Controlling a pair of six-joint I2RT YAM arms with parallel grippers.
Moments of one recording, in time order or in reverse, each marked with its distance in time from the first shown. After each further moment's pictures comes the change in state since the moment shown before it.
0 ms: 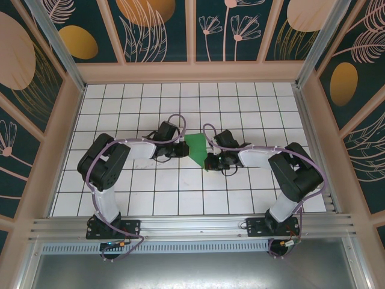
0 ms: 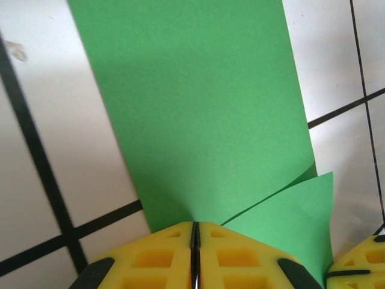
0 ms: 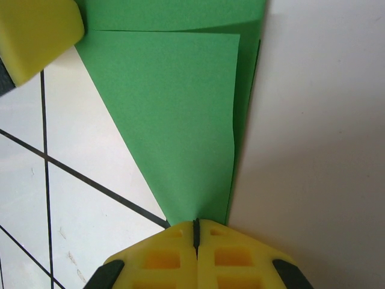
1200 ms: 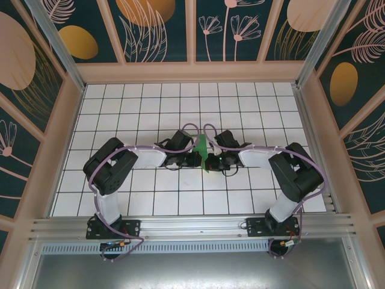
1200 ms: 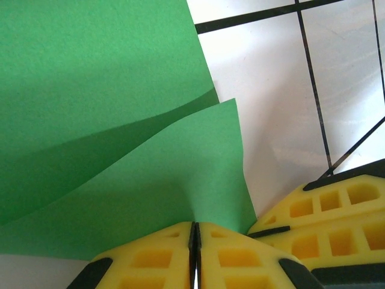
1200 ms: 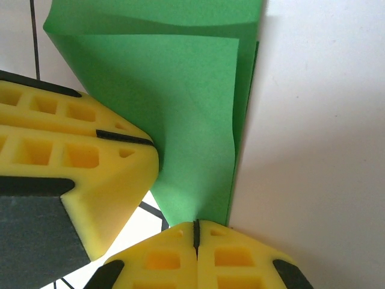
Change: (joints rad) left arm -0.183 0.003 0.000 0.013 0.008 -0.096; right arm -0.002 0.000 0.000 -0.016 -0.014 0.006
